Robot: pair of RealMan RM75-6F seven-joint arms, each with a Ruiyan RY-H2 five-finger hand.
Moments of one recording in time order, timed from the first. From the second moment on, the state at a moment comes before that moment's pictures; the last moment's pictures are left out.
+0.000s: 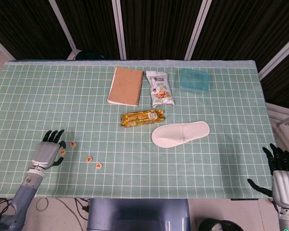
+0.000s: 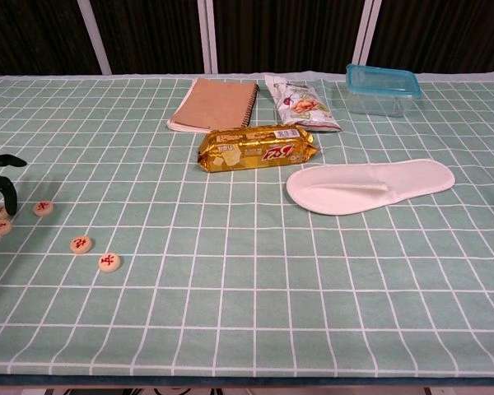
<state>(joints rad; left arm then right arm) -0.38 -1.43 -0.05 -1.40 1.27 1.07 0.37 -0.04 -1.19 0.07 -1.63 -1.53 1.62 -0.08</state>
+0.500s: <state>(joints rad) -0.40 -1.47 -0.04 -1.35 1.25 1.06 0.40 -0.04 -1.19 0.07 -1.64 -1.52 1.62 -0.08</state>
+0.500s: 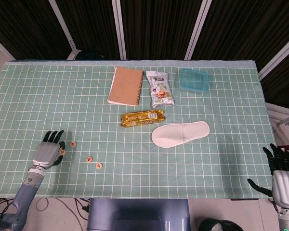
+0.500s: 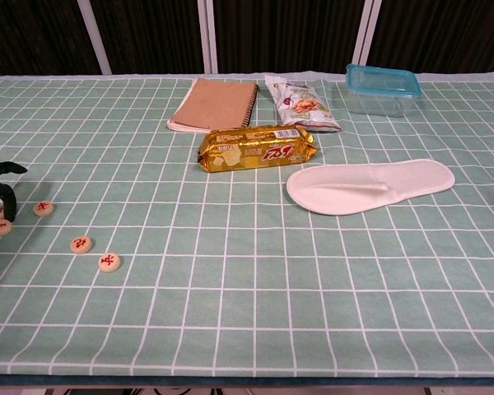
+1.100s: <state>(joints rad) -0.40 -1.46 -0.04 -1.36 1.25 1.06 0.40 -0.04 -1.19 0.07 -1.64 -1.52 1.61 -0.08</state>
